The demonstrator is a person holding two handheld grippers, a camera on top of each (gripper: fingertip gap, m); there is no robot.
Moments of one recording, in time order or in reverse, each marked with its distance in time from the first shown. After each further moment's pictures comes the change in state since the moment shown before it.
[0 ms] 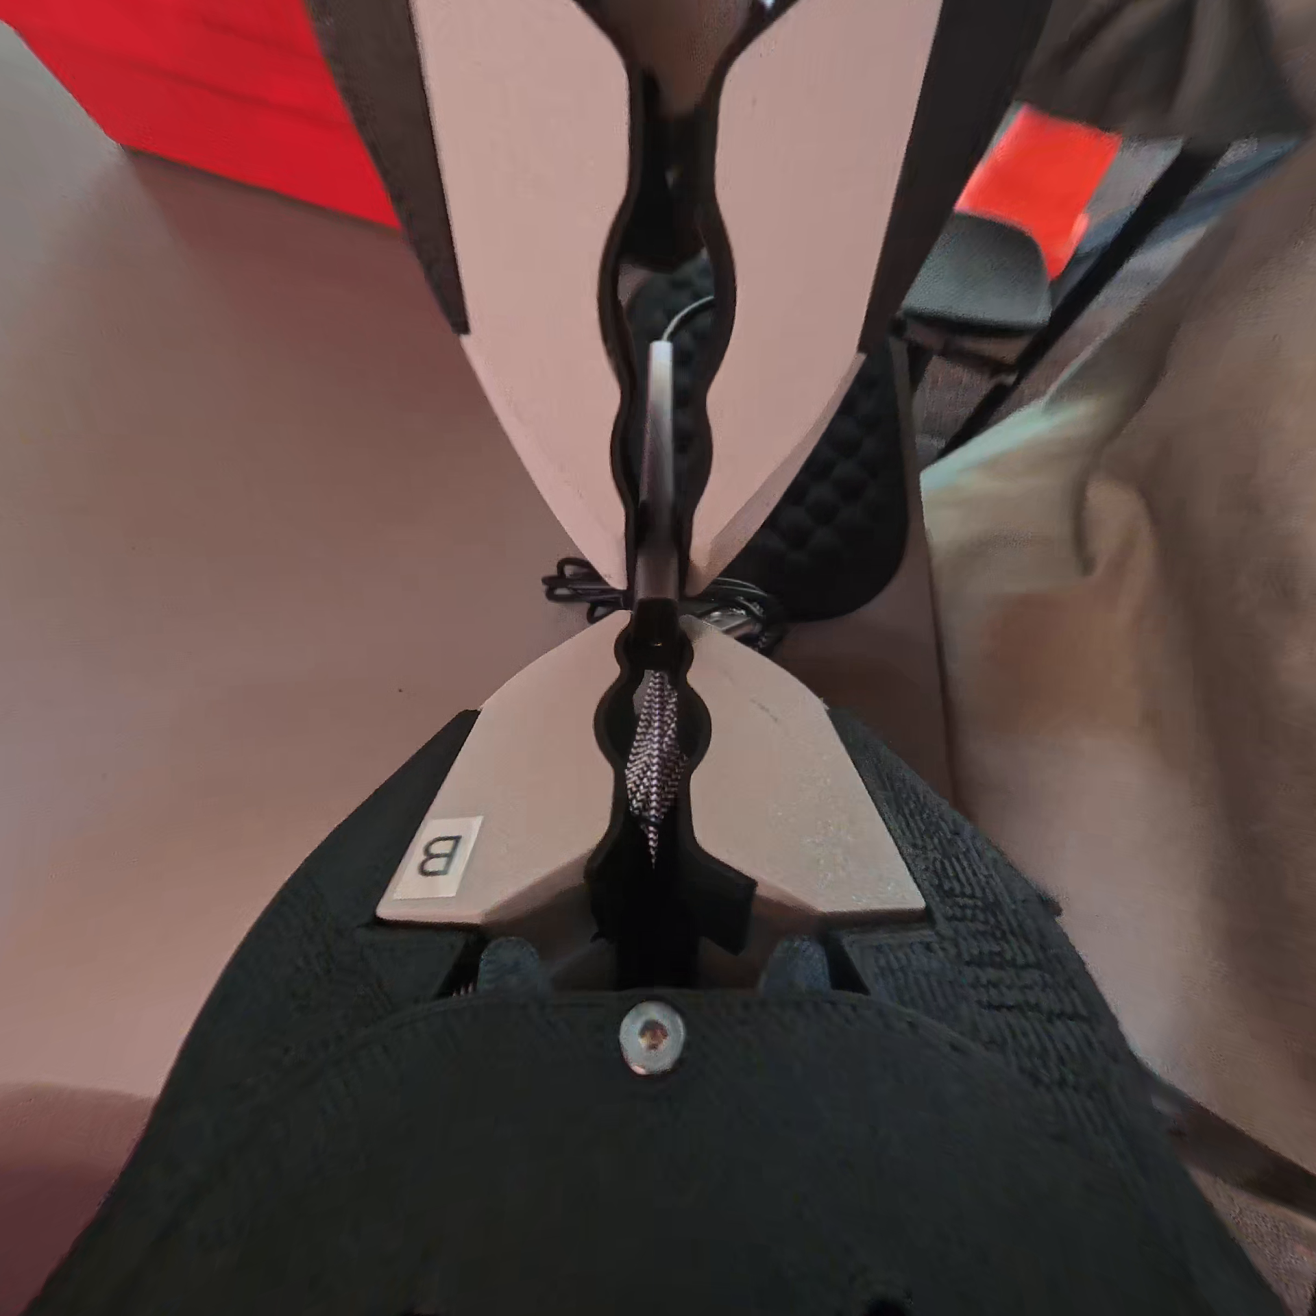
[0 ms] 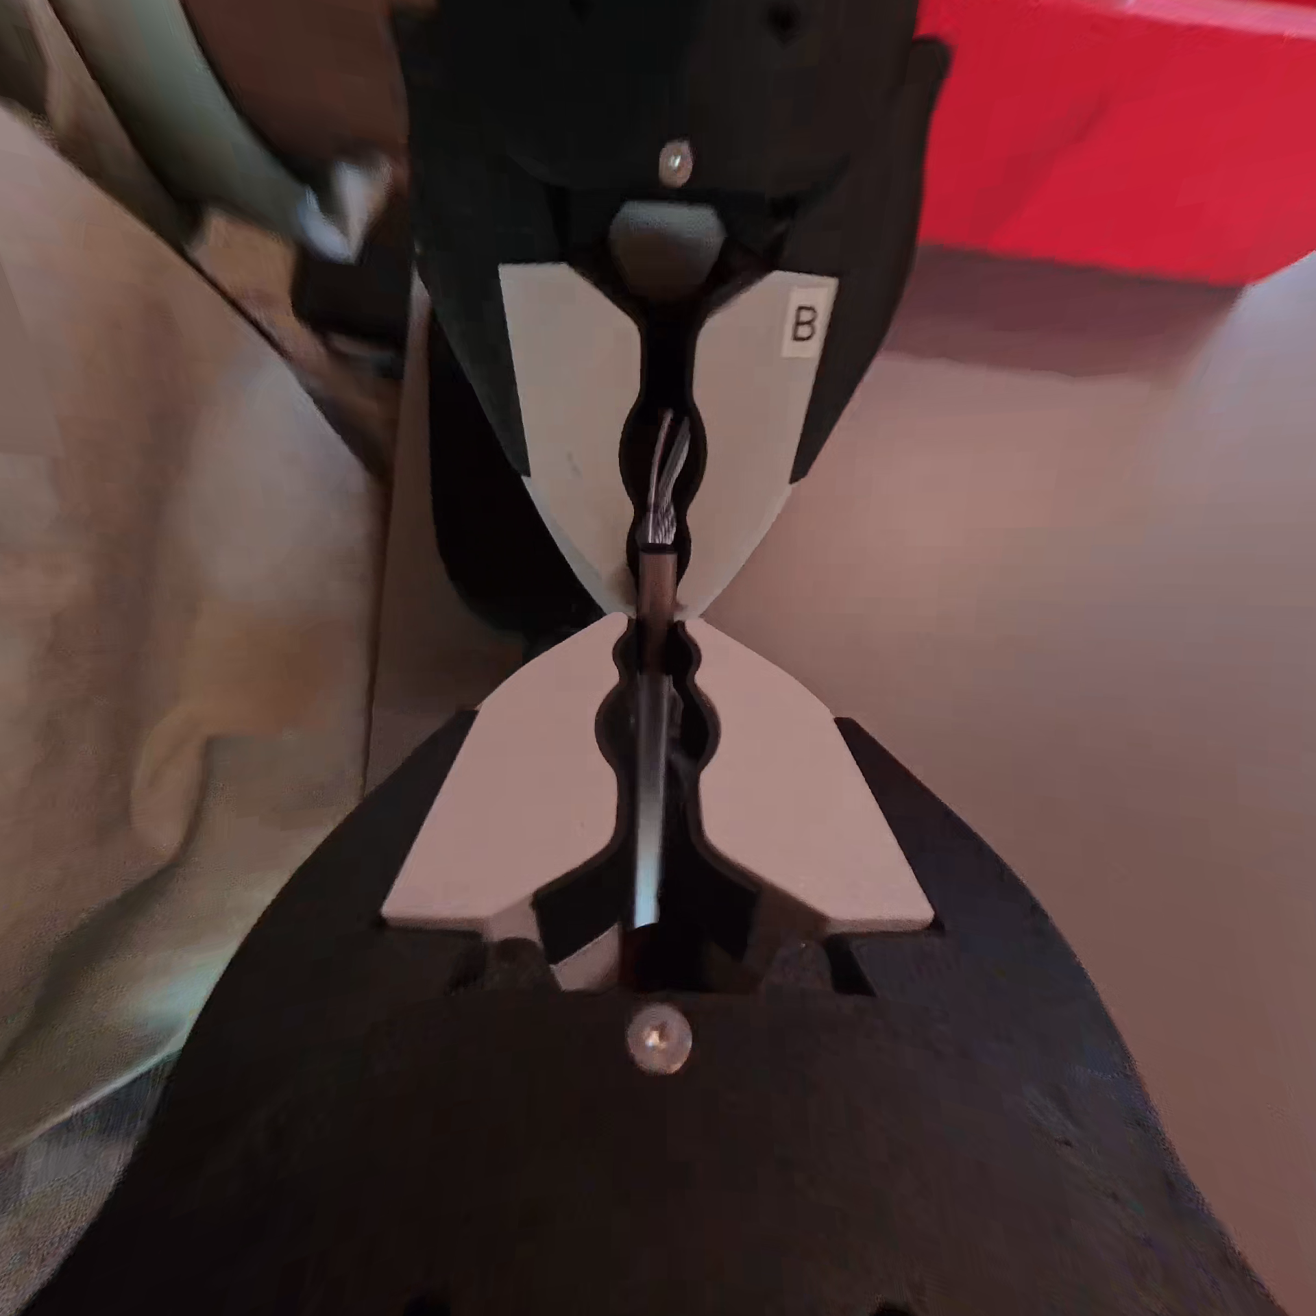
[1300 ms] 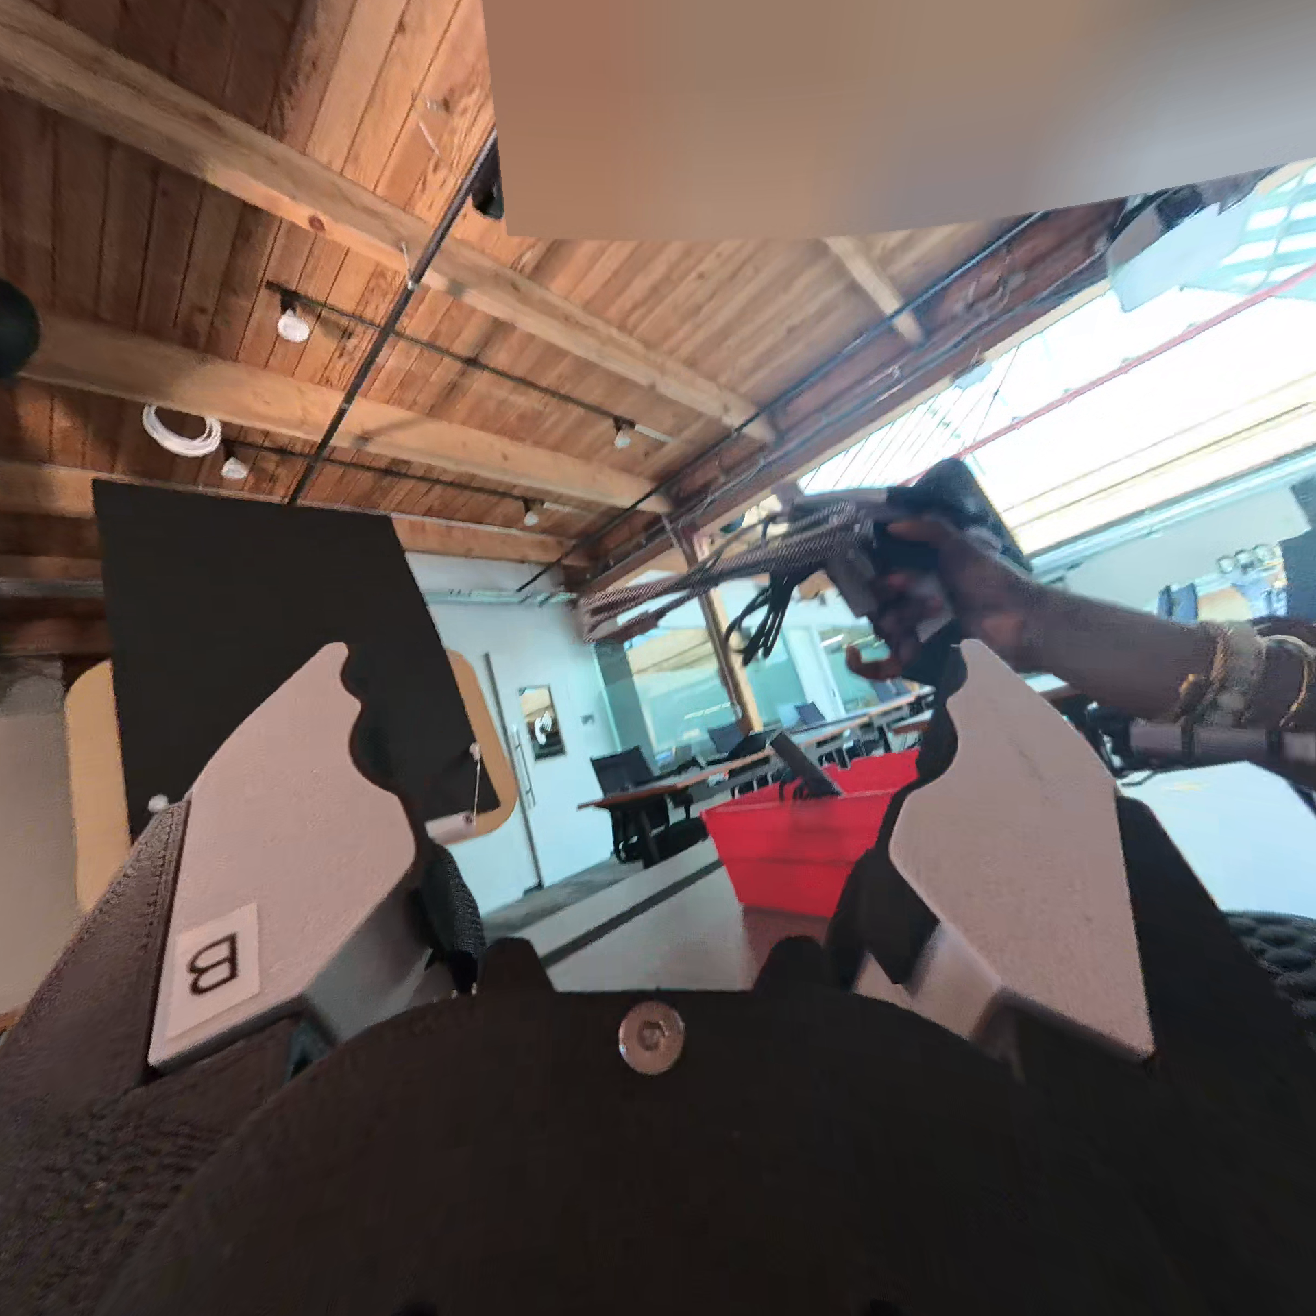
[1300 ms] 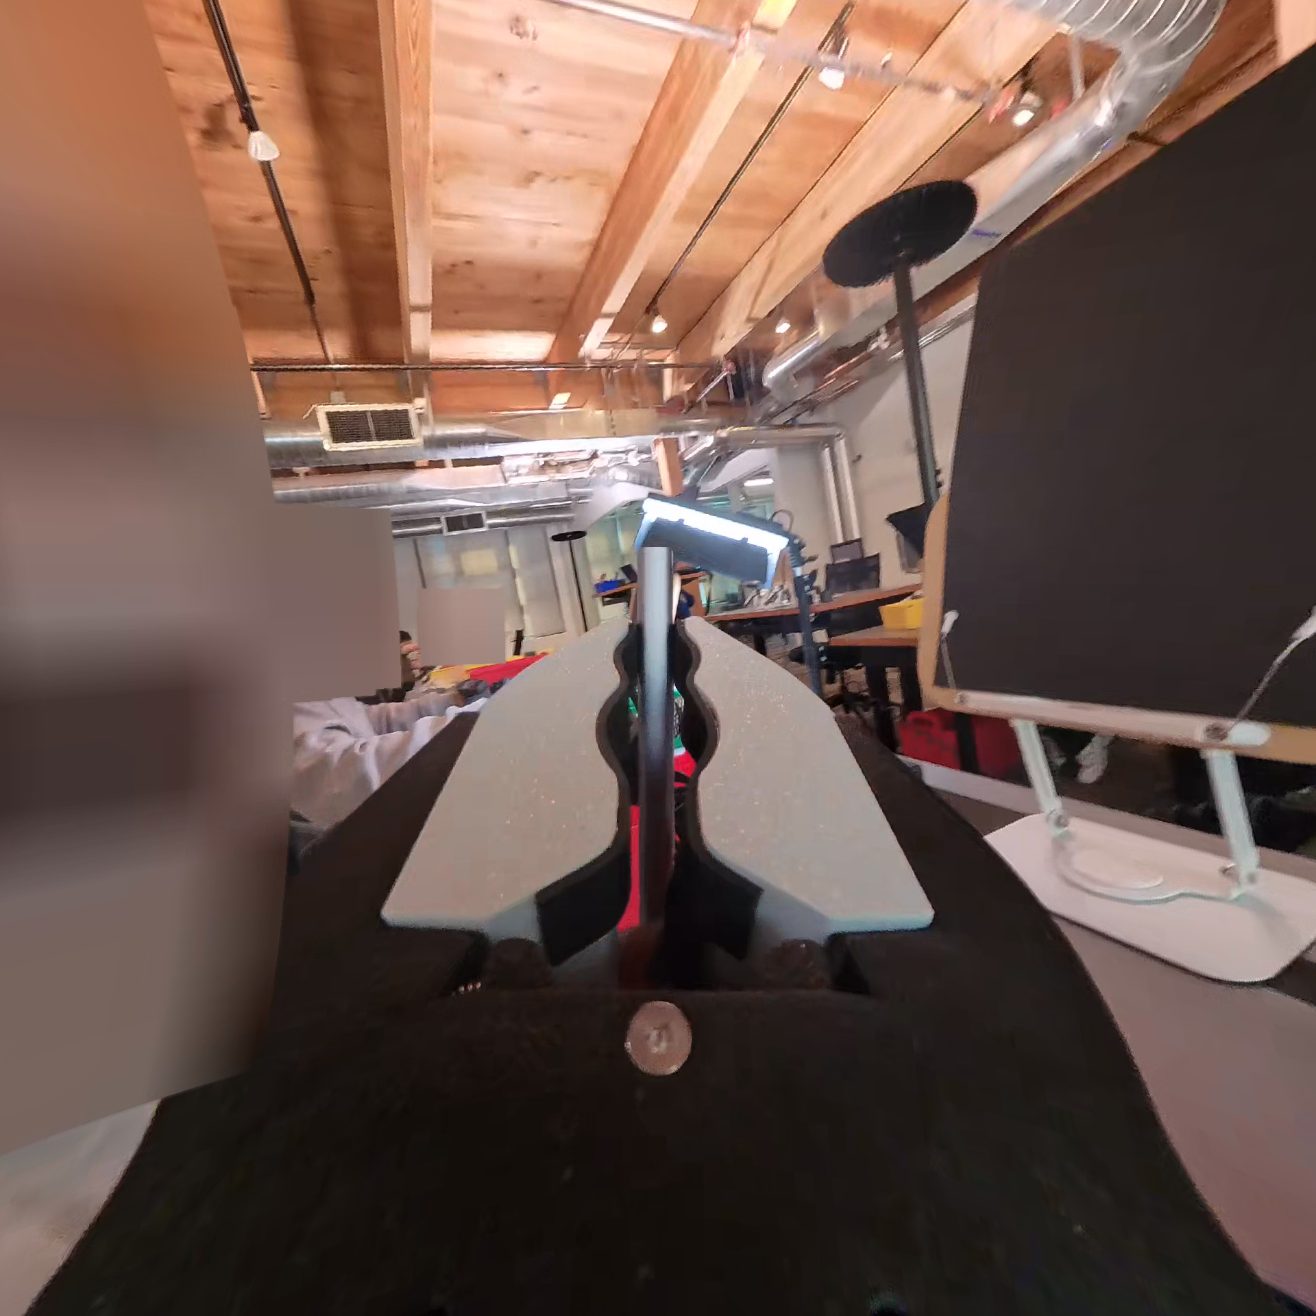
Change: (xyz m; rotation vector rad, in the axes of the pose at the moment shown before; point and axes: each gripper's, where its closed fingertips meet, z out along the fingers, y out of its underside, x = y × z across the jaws) left arm -0.014 -0.054 -0.134 1.306 -0.760 0.327; right arm 0.061 -0.006 -0.257 1.376 0.431 0.320
